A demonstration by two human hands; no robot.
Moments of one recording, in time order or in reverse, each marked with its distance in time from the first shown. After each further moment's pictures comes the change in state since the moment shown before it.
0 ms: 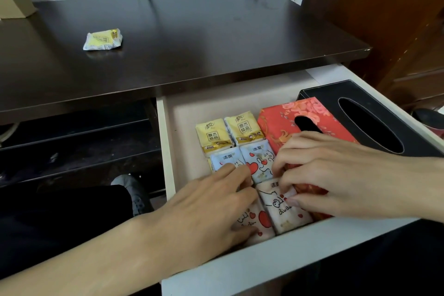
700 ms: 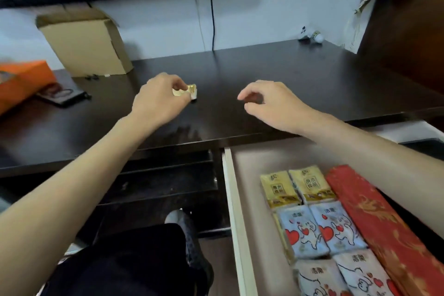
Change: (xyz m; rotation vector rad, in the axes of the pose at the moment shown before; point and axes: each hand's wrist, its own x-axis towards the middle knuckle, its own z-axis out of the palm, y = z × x) left_hand 0.004 -0.235 -0.144 0.006 0.582 -0.812; right_hand 0.254 -0.015 -0.080 0.301 0.524 0.017
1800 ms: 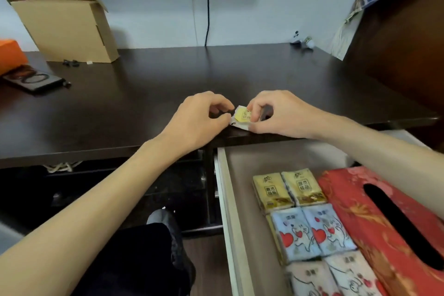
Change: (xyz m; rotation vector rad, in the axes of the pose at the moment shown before) left_hand -0.039 0.042 0.033 -0.362 -0.141 0.267; right_hand -0.010 0.006 -0.017 -0.096 -0.187 -0.034
